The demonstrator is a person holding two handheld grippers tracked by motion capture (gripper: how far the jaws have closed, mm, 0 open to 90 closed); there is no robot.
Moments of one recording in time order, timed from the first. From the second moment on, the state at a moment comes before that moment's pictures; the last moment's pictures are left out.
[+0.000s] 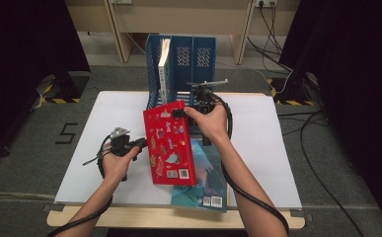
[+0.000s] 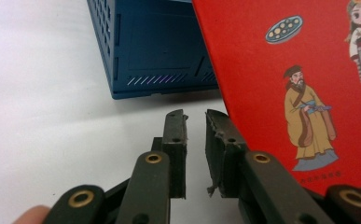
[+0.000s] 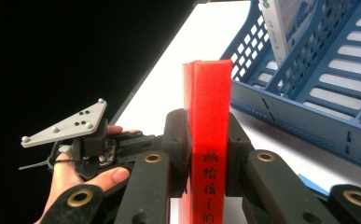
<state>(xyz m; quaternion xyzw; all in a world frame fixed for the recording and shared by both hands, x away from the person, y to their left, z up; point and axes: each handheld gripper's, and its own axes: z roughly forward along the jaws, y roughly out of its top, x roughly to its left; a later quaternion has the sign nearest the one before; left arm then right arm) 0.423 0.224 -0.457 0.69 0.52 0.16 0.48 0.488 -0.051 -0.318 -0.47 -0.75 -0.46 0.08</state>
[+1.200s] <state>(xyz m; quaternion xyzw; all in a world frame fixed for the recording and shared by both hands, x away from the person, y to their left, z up) 0.422 0.217 -0.454 0.70 0.51 0.18 0.47 0.487 -0.048 -0.331 -0.47 -0.77 -0.42 0.09</state>
